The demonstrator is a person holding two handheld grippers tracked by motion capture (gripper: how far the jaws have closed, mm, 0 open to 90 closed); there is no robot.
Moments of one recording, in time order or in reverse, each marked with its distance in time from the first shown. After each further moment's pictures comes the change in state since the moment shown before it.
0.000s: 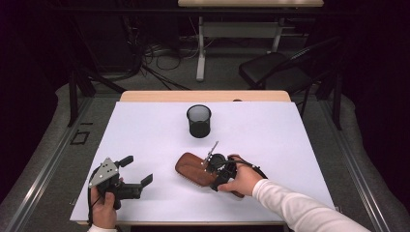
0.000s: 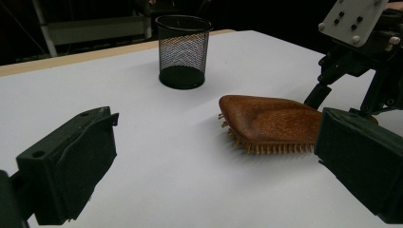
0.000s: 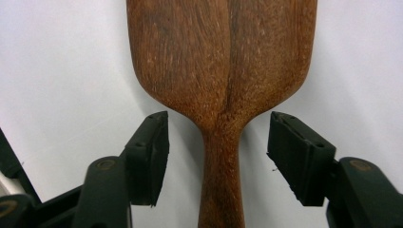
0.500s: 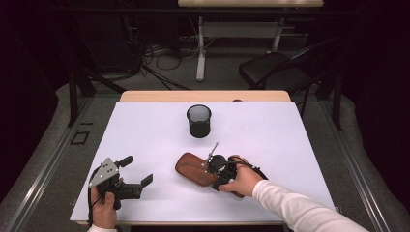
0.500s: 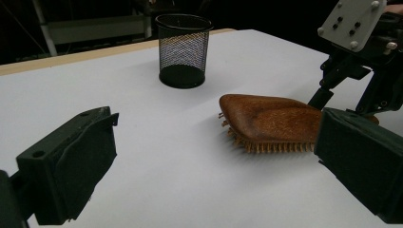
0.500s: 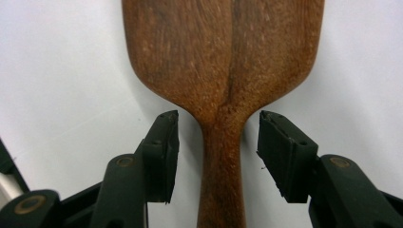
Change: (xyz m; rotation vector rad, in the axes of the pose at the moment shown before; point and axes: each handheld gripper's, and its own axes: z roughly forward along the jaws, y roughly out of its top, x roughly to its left) left arm 0.000 0.000 0.000 0.003 0.000 0.001; right arm -0.001 -0.003 0.004 0.018 -0.006 -0.002
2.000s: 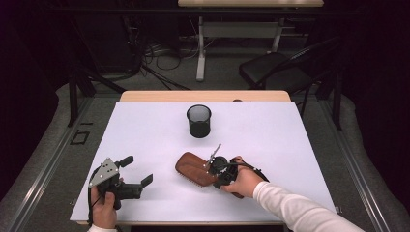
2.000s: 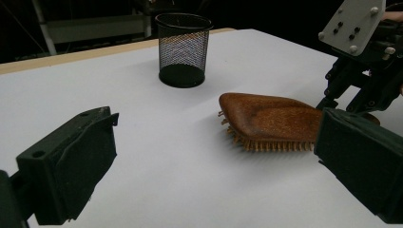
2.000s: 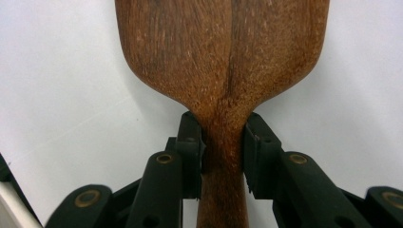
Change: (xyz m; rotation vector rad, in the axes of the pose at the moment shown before) left arm 0.001 0.000 0.000 0.003 -0.005 -0.003; right arm 0.000 -0.007 0.005 -0.025 0.013 0.033
